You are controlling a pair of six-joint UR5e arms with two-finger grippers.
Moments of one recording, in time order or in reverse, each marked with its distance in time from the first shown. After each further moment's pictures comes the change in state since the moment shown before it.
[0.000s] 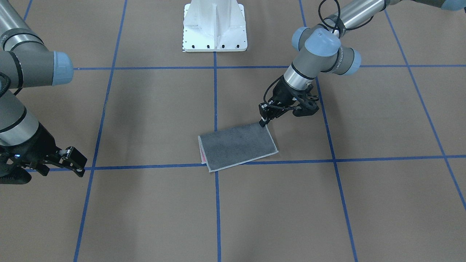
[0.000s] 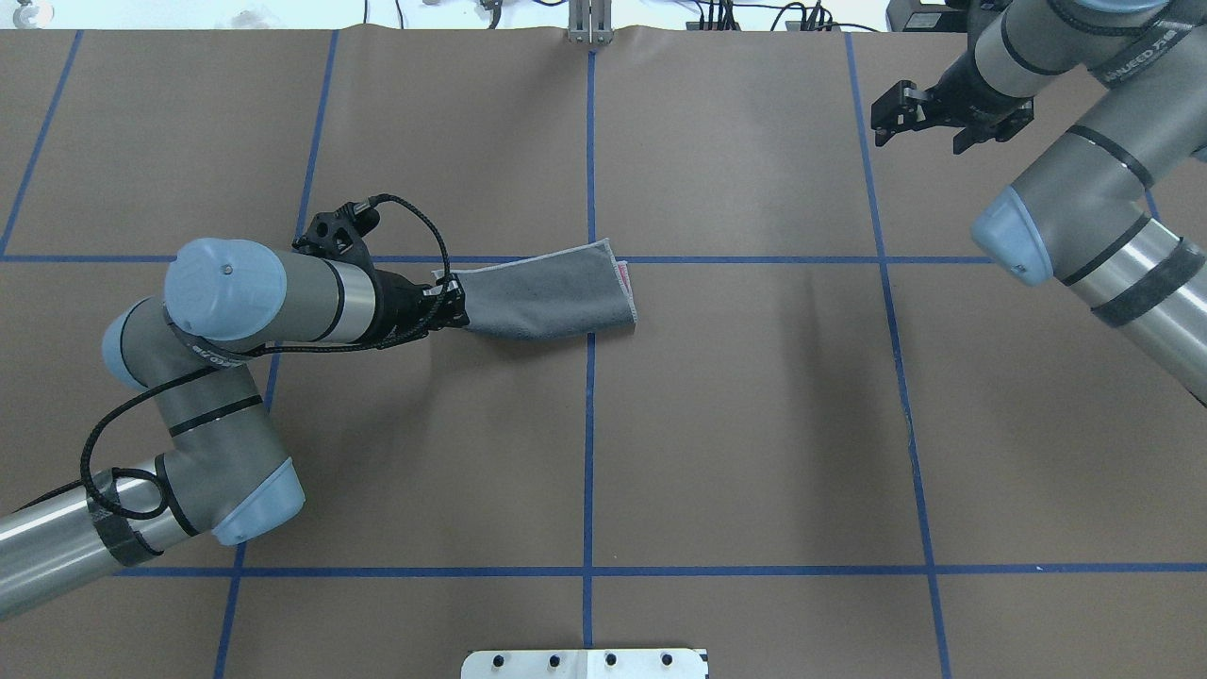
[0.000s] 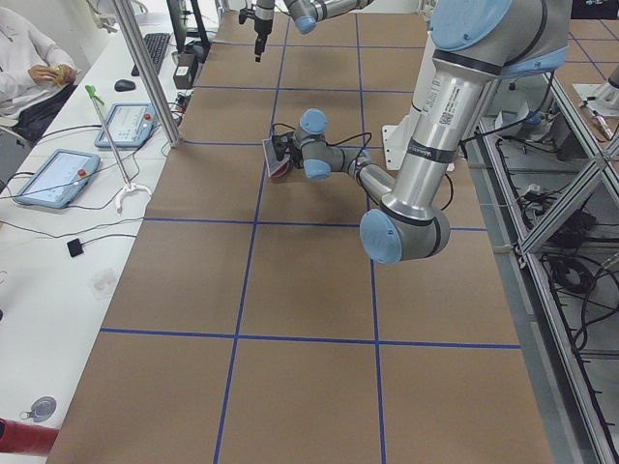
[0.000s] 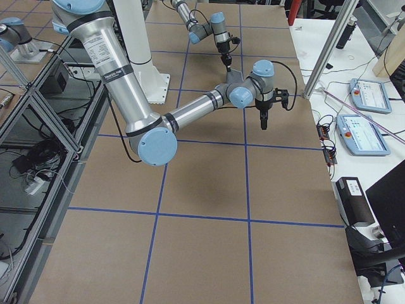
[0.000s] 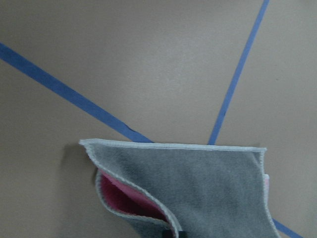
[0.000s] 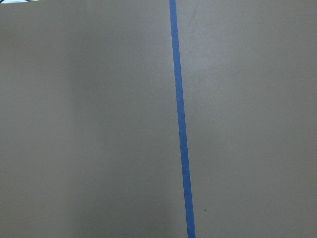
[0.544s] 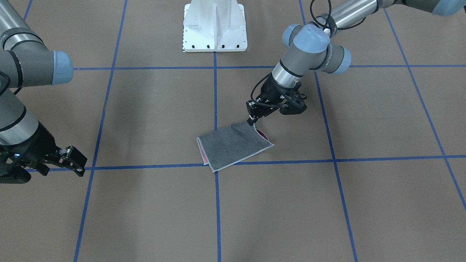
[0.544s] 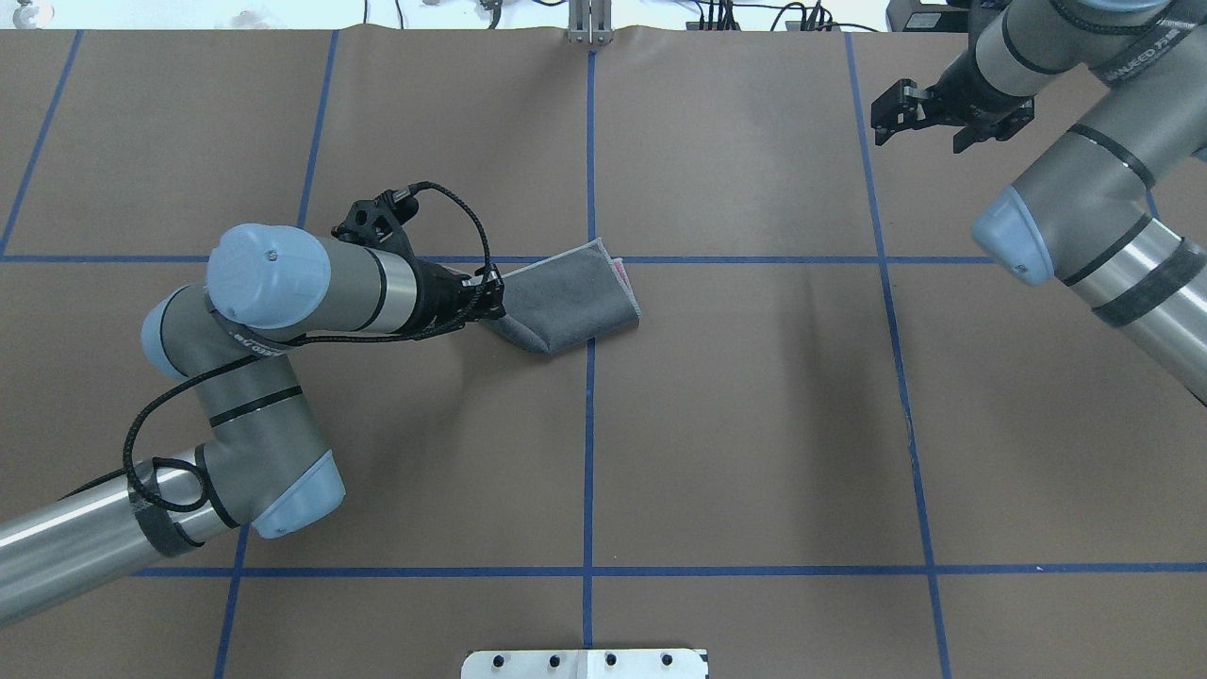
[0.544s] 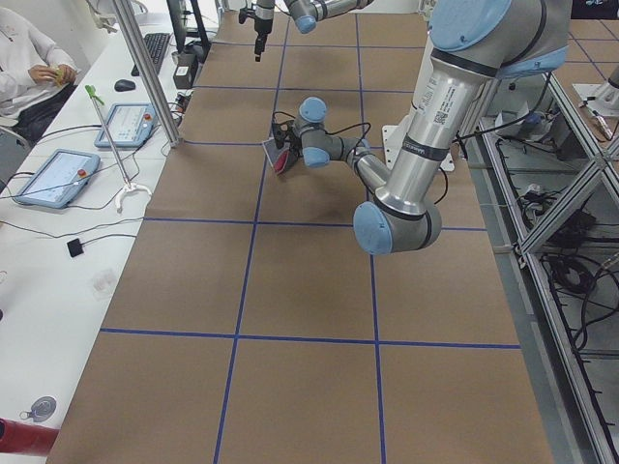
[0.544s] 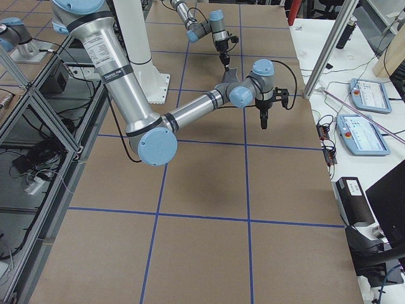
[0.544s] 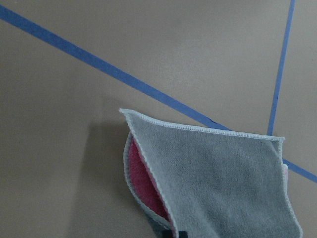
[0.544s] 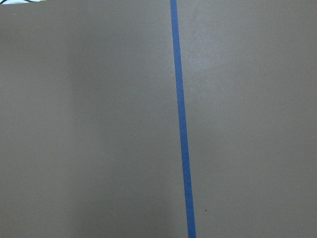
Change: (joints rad) left arm 0.010 -0.107 0.018 0.078 0.009 0.002; right arm 0.001 -0.001 0.006 0.000 0.000 0.003
